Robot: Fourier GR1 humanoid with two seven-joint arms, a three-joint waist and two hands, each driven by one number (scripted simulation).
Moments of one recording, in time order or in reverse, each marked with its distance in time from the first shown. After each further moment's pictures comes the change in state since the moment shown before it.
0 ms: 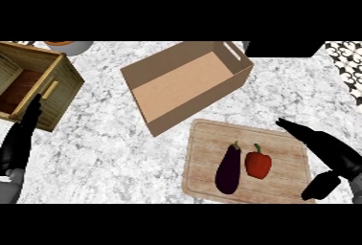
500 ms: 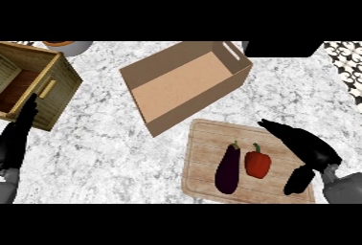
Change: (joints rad) left arm 0.007 -0.030 0.081 -0.002 -0.047 -0.068 0.004; right arm -0.062 0.150 0.008 0.015 0.147 0.119 0.144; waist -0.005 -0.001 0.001
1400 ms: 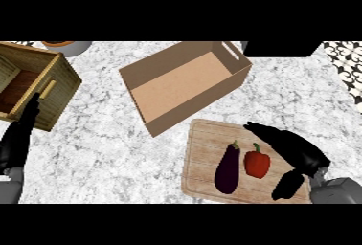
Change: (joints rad) left arm 0.003 -0.101 0.106 -0.043 -0.135 -0.076 0.040; right arm 0.048 0.165 -0.103 -0.115 0.118 0.156 -0.039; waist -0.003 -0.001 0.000
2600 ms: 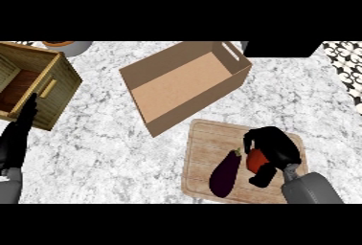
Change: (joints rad) left arm -0.002 -0.056 0.089 0.001 -0.074 -0.066 -0.018; right arm -0.046 0.144 0.026 0.204 0.363 -0.260 -0.022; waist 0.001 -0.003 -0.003
